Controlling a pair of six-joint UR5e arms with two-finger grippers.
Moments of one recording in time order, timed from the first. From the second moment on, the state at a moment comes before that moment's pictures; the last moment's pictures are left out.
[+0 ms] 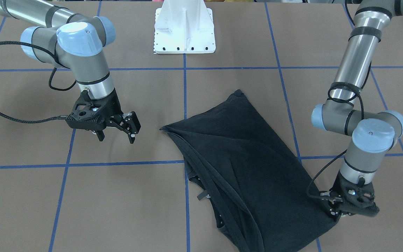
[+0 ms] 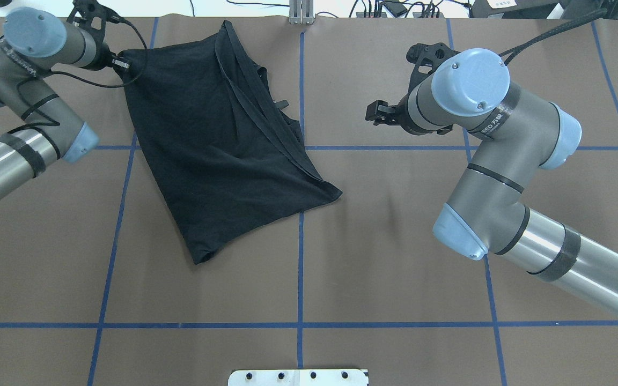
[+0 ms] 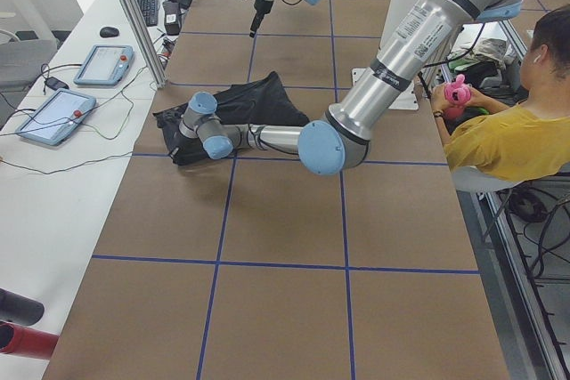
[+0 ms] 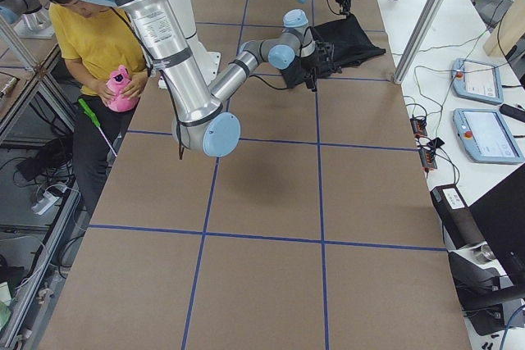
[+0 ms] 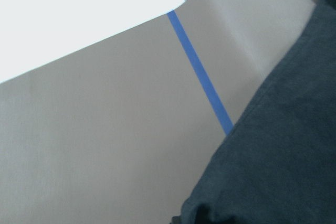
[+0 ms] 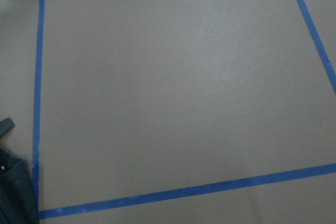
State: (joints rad) left arm -1.00 -2.29 -0.82 -2.48 -1.77 -0.53; right arm 0.71 -1.03 1.73 -1.40 1.73 1.28
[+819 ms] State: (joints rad) left arm -1.07 -2.18 -0.98 -2.57 -1.95 -0.44; right arm 0.67 -0.79 1.48 -1.37 1.70 1.40
